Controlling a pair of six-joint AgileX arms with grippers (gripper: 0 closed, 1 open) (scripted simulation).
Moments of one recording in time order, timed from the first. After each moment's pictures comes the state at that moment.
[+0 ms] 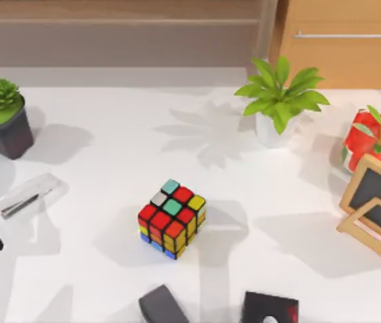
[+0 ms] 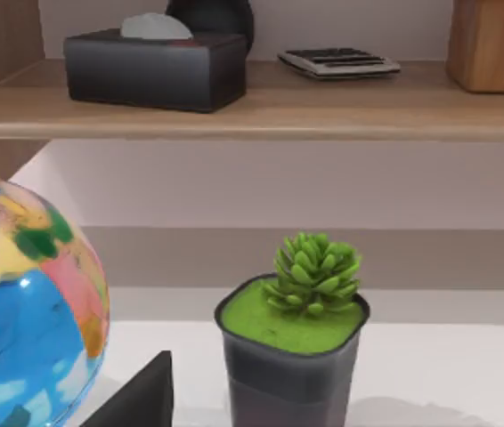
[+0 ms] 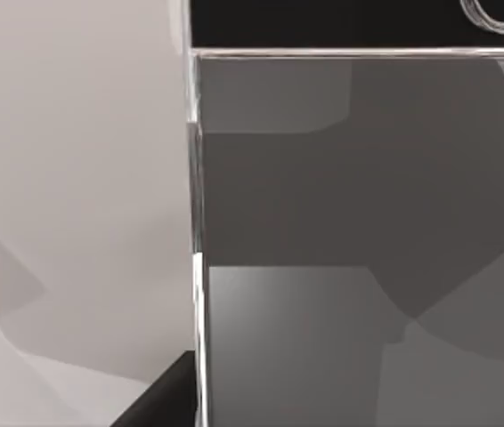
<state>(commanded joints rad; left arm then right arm) 0.00 0.00 0.00 0.00 0.00 0.00 -0.66 1.94 1.12 -0.75 0.00 -0.83</state>
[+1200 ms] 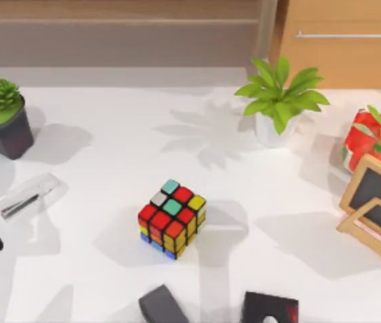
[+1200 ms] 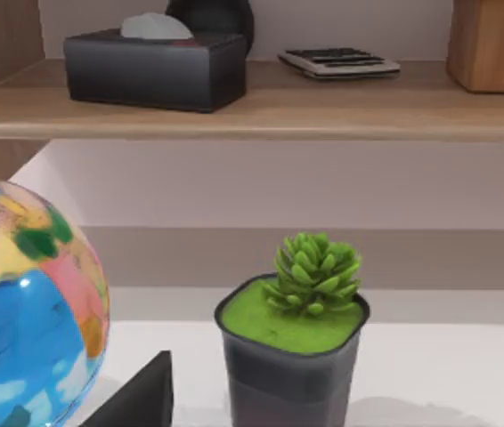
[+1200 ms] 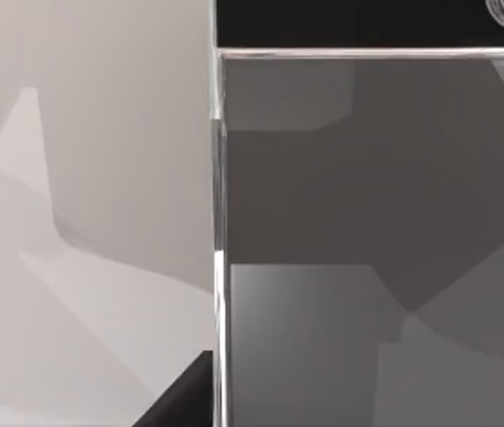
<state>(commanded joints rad) 0.00 0.00 0.00 0.00 0.00 0.00 -0.65 1.89 1.16 -0.84 -0.01 -0.82</state>
